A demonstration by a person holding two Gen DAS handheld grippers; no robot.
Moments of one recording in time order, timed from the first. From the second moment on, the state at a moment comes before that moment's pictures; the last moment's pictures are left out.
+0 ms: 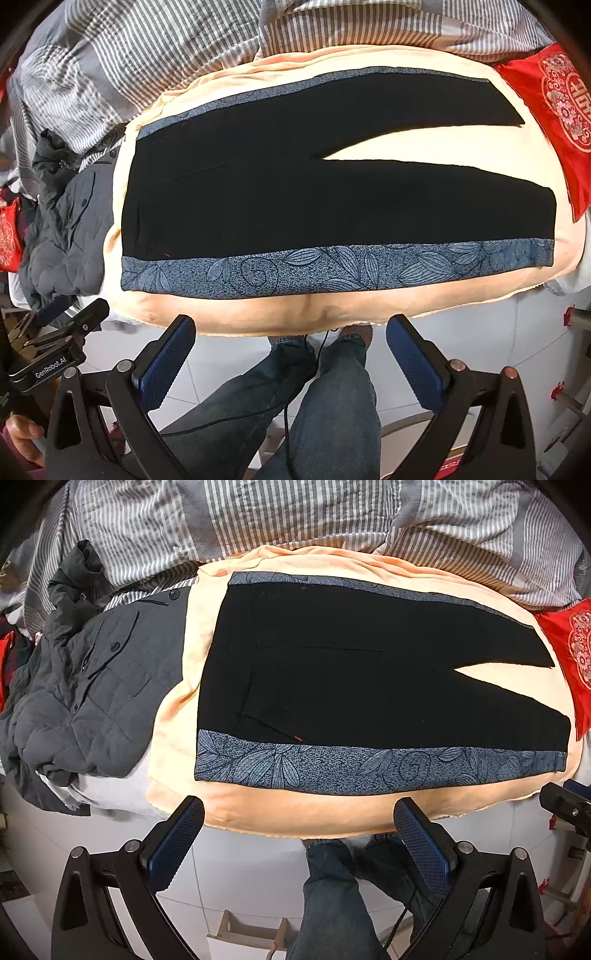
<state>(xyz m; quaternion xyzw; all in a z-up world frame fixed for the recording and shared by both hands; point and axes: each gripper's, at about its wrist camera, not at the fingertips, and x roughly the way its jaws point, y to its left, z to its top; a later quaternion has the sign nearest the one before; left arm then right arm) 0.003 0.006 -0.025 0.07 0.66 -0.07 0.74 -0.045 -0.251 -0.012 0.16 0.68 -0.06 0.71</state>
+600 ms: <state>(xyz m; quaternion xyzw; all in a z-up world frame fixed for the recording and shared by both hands) 0.000 0.038 -0.124 -0.06 0.69 -0.05 0.72 -0.067 -0.276 -0.115 0.39 0.65 0.00 0.65</state>
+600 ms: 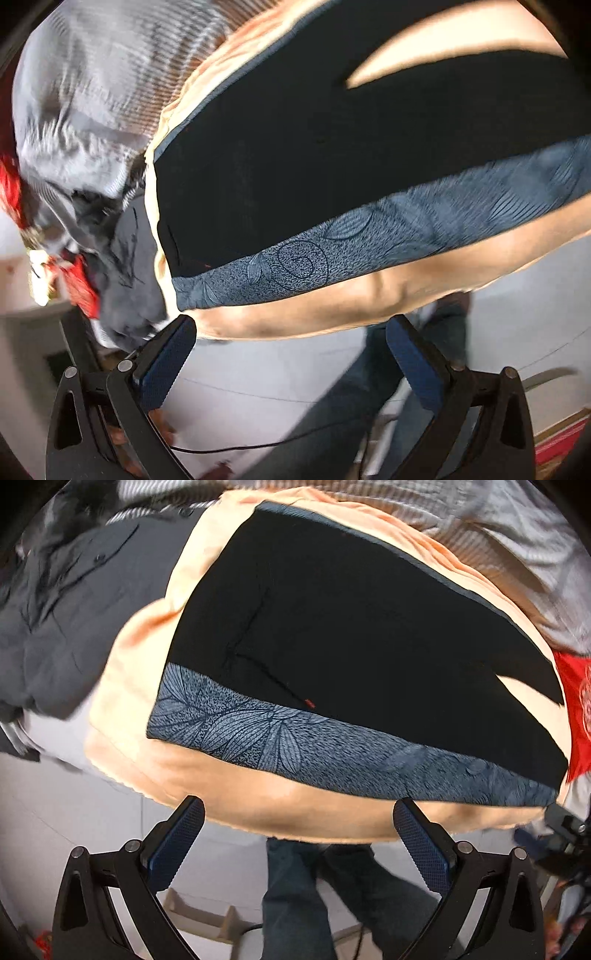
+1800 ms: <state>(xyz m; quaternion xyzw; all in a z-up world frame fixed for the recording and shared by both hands) 0.007 0.067 -0.179 -0.29 0.66 -0.10 0.68 -0.051 -0.293 -0.180 0.62 0.49 0.14 0.60</state>
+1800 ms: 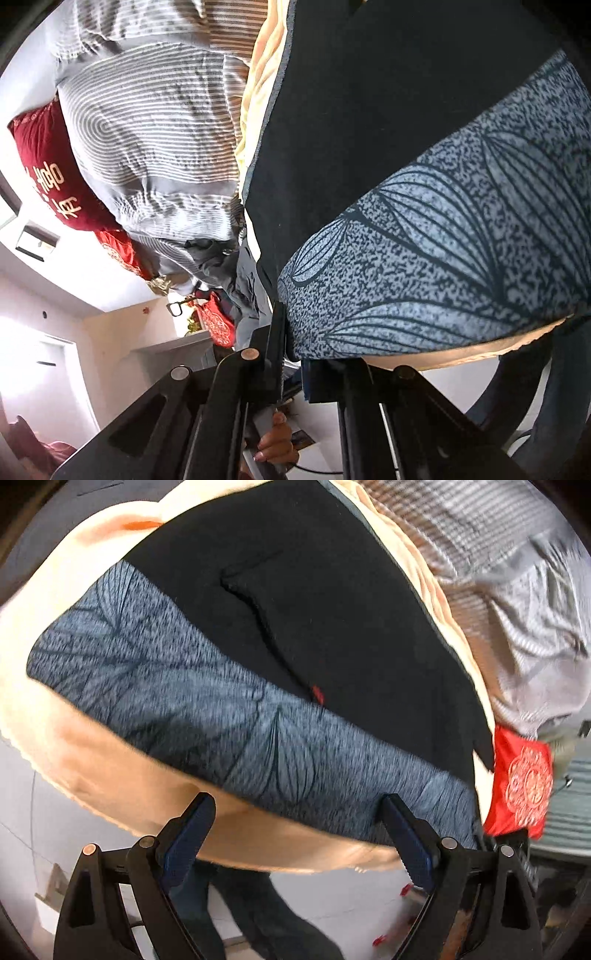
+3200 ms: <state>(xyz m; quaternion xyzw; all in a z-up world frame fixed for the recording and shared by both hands) 0.277 0.024 -0.166 -0.22 0.61 0.00 0.76 0.280 -0.351 -0.259 0.43 0.66 0.16 0.59</state>
